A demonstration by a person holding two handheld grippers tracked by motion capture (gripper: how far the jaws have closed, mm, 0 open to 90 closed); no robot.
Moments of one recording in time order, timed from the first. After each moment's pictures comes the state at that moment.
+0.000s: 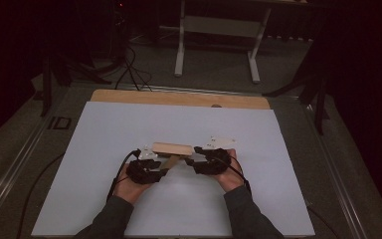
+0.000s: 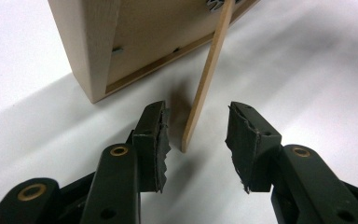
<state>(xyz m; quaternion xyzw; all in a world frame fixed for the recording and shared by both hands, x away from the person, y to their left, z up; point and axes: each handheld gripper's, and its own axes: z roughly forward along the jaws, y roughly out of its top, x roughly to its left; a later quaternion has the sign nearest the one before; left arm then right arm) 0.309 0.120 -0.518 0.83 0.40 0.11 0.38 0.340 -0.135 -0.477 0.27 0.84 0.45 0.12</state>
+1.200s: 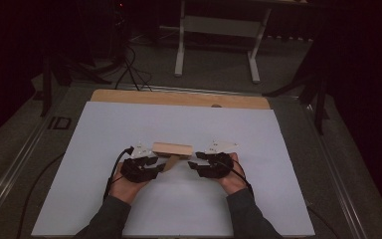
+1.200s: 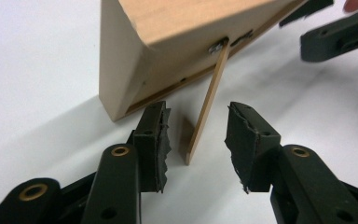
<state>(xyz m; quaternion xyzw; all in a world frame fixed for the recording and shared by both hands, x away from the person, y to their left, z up) 0.302 0.132 -0.497 0.80 0.41 0.13 0.42 0.337 -0.145 -0.491 0.27 0.85 0.44 0.11</state>
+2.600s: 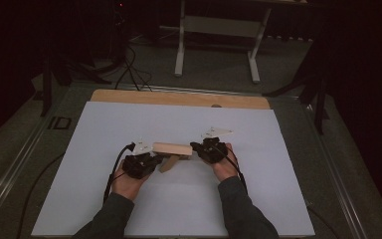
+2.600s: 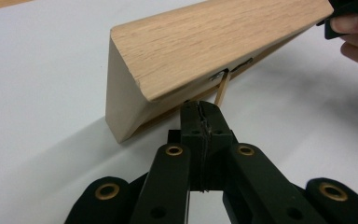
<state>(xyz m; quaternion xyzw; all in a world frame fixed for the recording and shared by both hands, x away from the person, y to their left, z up) 0.309 0.125 -0.489 0.79 0.41 0.15 0.43 0.379 -0.129 -0.491 0.35 0.82 0.44 0.13</state>
